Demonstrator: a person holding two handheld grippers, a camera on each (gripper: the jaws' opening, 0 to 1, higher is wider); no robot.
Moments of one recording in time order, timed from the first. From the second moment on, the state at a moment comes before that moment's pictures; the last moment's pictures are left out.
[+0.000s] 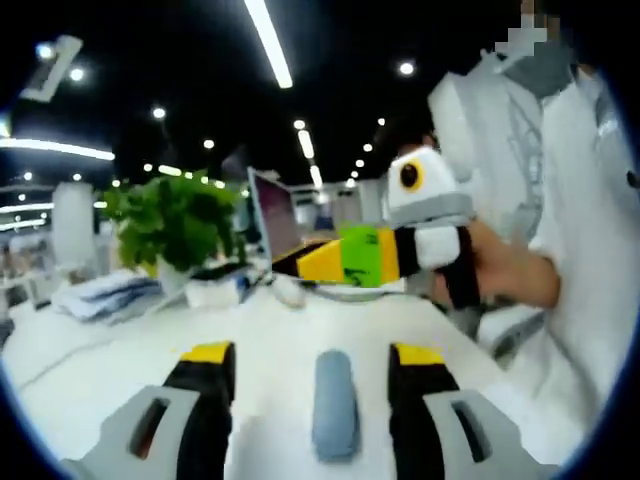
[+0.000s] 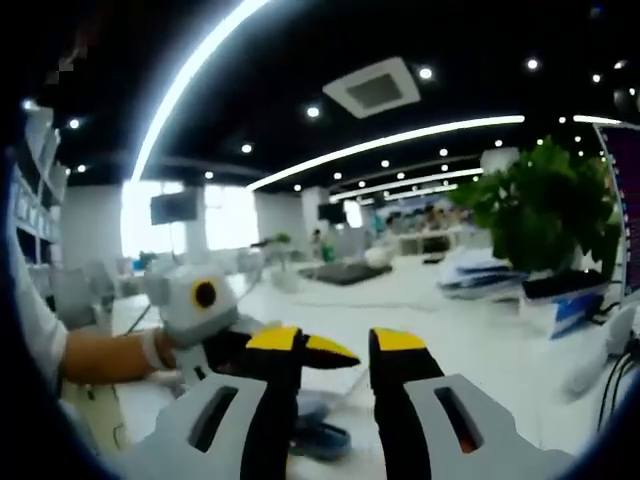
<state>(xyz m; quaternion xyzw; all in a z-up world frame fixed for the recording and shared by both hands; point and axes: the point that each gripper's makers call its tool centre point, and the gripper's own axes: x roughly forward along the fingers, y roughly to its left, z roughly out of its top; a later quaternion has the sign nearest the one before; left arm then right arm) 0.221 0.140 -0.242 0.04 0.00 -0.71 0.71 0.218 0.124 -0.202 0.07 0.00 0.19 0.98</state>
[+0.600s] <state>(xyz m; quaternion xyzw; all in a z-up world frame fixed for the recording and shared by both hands) 0.274 0.263 -0.270 0.07 0.06 -0.62 0.78 0.207 0.111 -0.204 0.11 0.00 0.18 0.98</state>
